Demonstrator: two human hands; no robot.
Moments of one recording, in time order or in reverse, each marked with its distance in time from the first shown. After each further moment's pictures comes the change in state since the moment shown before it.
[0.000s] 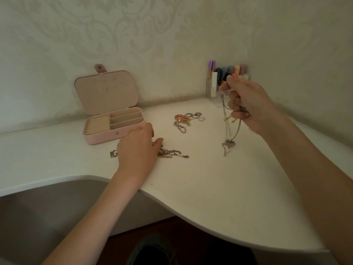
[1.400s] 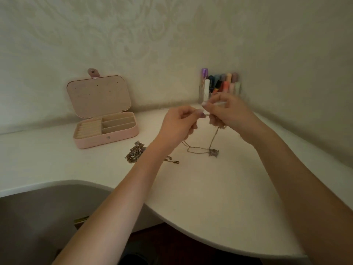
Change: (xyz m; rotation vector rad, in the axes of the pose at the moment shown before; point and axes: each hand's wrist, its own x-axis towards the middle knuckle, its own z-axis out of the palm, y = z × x) left_hand 0.043 0.091 0.001 -1.194 -0.402 -0.048; right_hand 0.000 0.009 -0.004 -0.458 -0.115 -0.127
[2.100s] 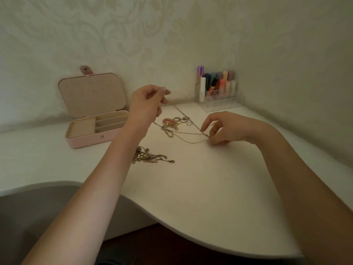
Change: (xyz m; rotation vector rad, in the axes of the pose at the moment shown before) left_hand 0.023 0.007 -0.047 -0.010 0.301 0.054; right_hand -0.002 0.012 -0.014 -0.406 -0.390 0.268
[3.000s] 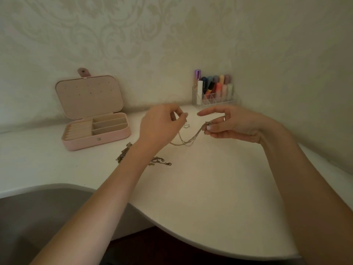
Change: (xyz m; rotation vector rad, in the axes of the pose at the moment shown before) left_hand -0.029 -0.006 0.026 0.698 -0.078 0.239; right_hand -0.010 0.005 -0.019 0.636 -0.102 -0.106
